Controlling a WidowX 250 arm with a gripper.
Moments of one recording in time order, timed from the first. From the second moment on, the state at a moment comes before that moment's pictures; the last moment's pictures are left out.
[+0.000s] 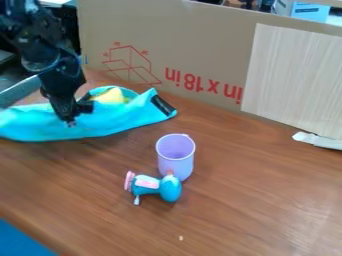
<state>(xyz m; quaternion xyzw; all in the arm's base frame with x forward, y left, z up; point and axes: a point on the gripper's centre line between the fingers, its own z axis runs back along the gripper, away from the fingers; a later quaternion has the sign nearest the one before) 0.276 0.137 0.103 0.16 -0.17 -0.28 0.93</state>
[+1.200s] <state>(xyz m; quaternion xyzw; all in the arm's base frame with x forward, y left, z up) 0.228 0.095 0.057 0.05 -0.05 -0.29 0.95</state>
